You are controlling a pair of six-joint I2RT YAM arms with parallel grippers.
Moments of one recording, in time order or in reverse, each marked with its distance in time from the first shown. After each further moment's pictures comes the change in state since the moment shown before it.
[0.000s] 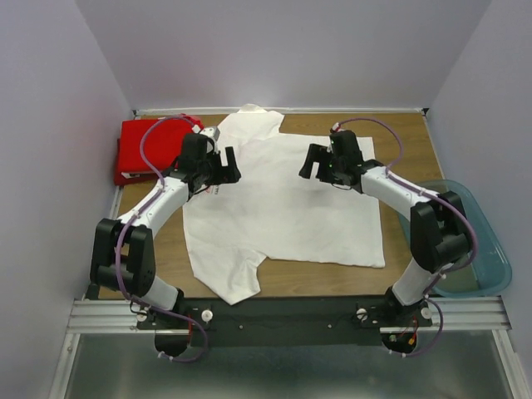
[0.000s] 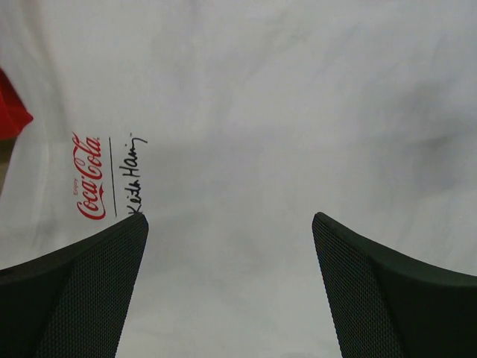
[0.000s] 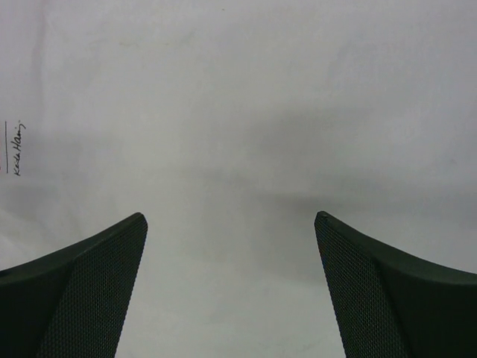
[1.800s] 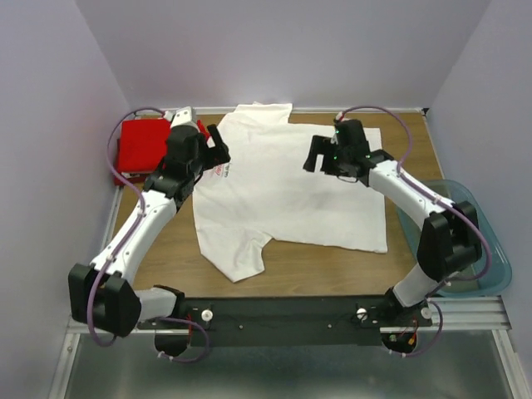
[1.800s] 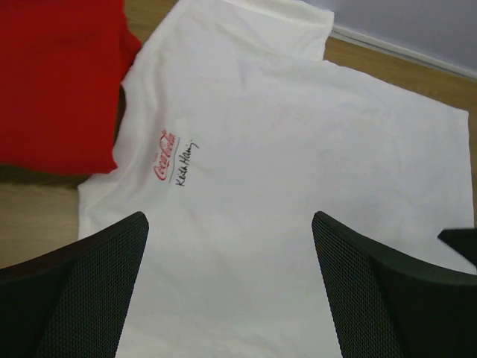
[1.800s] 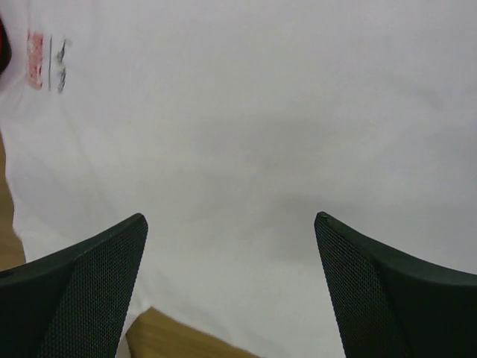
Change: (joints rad) left arm -0.063 -0.195 0.081 -0.043 -0.307 -0.155; right arm -0.030 -0.034 0.136 -0.196 0.026 -0.064
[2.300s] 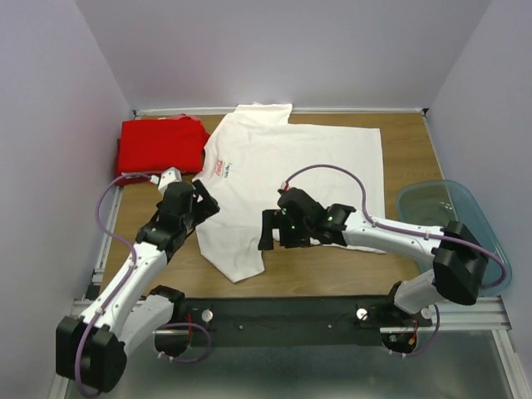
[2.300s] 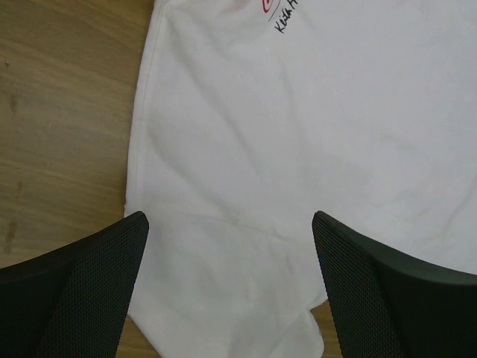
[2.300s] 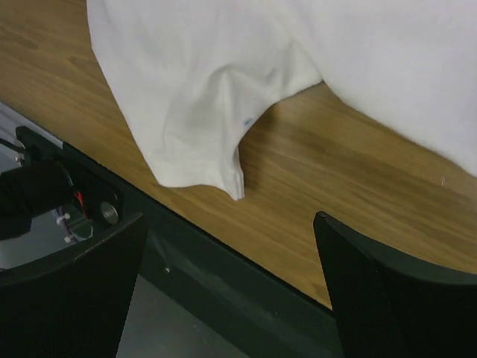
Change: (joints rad) left arm -0.004 -0.386 -0.507 -0.101 -0.077 -0.253; right arm 0.595 -0.161 -0.280 -0.039 -0.013 0.364
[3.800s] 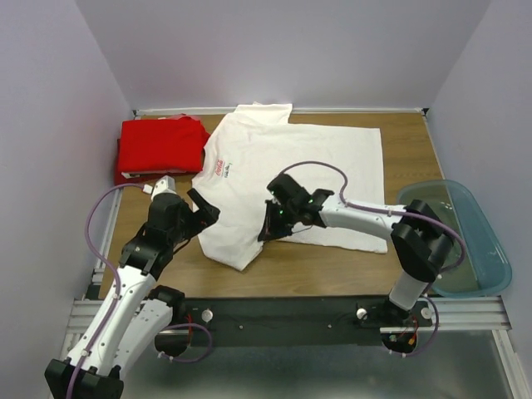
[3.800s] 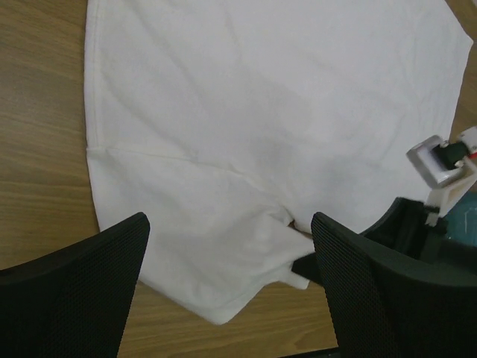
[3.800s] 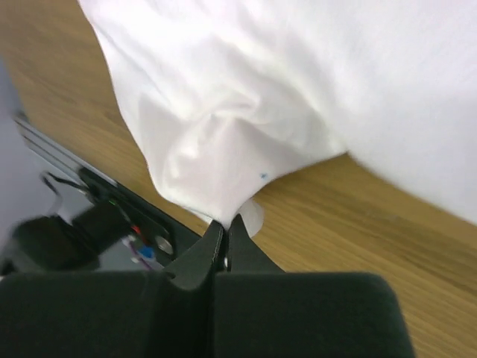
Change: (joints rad) left arm -0.006 -0.256 0.019 -0.211 0.158 -0.071; right arm -0.038 0.242 0.123 0.051 -0.198 0.117
